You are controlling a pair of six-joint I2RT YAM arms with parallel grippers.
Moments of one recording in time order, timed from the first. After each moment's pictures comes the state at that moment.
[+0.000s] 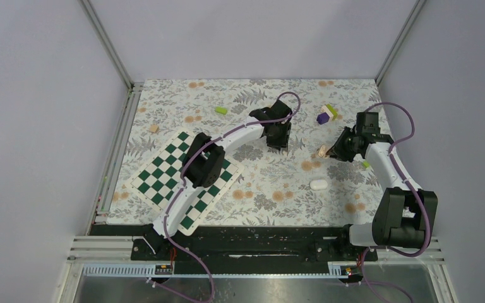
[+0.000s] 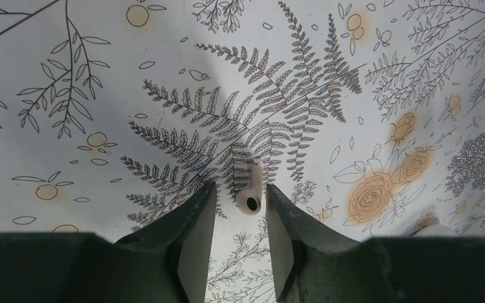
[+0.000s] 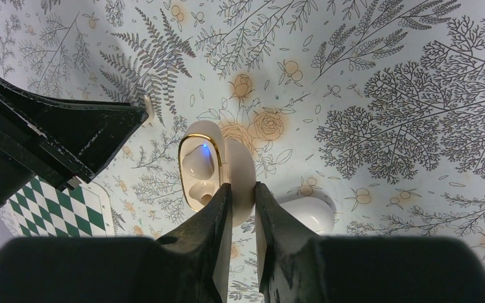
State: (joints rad) left arm -0.77 2.49 2.17 -0.69 0.13 -0.53; right arm -0.09 1.37 0.94 -0.59 -0.23 0.53
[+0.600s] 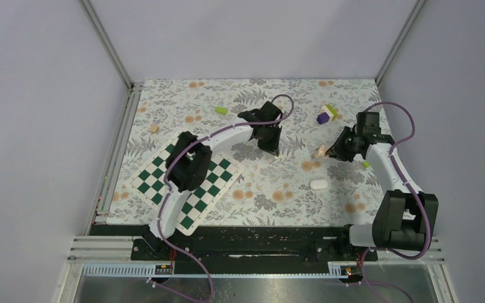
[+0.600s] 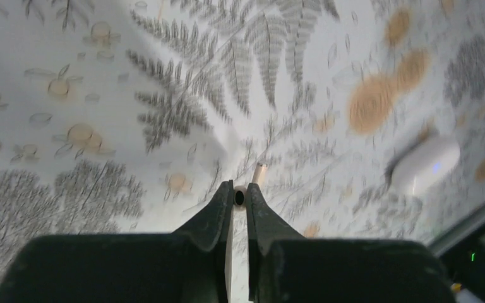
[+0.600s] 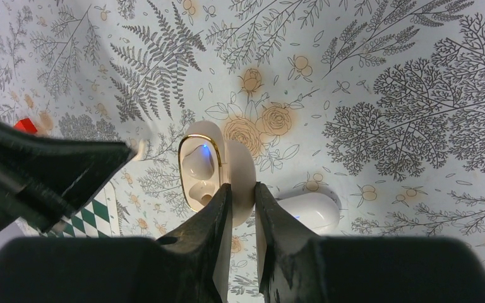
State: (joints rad) left arm -0.76 2.33 1.96 -0.65 0.19 -0.48; right arm -0.09 1.36 0.95 -0.60 -0.26 0.52
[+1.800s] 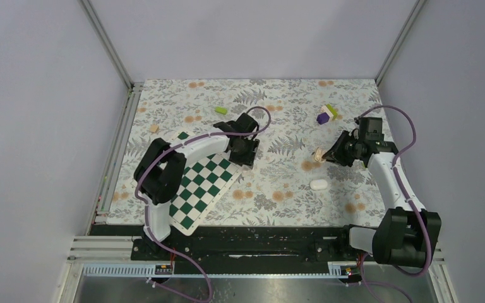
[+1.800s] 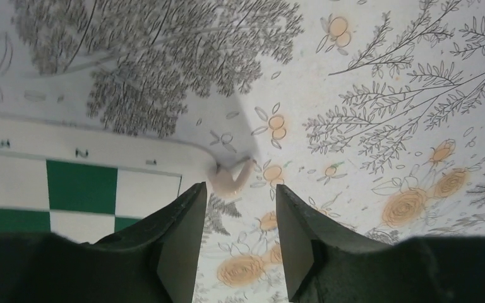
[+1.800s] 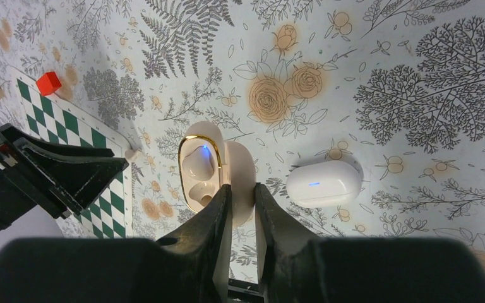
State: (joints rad) left arm -0.70 1.94 1.41 -0.64 0.08 -0.32; right arm -0.09 1.24 0.90 -0.65 -0.36 0.49
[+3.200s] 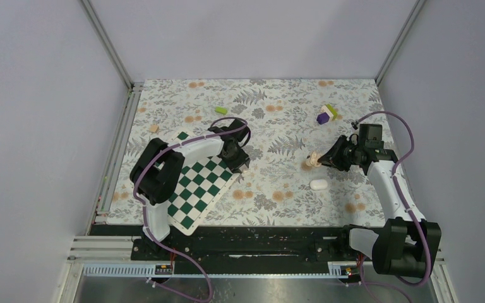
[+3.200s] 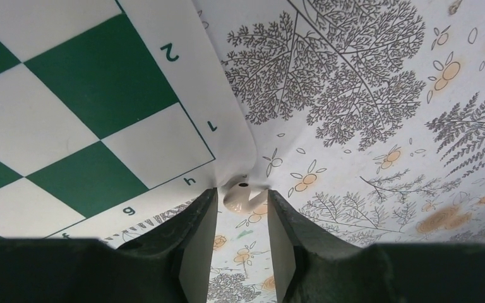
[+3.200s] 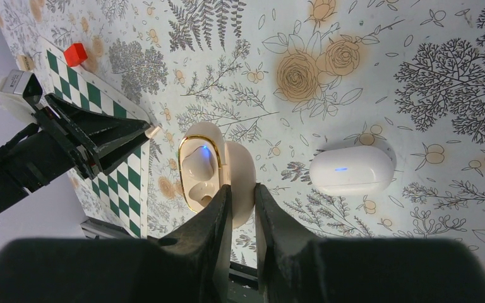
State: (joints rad) left arm -0.66 1.91 1.28 -0.63 -0.01 -1.28; right arm -0.09 1.16 0.82 -0.61 -0.47 0.50
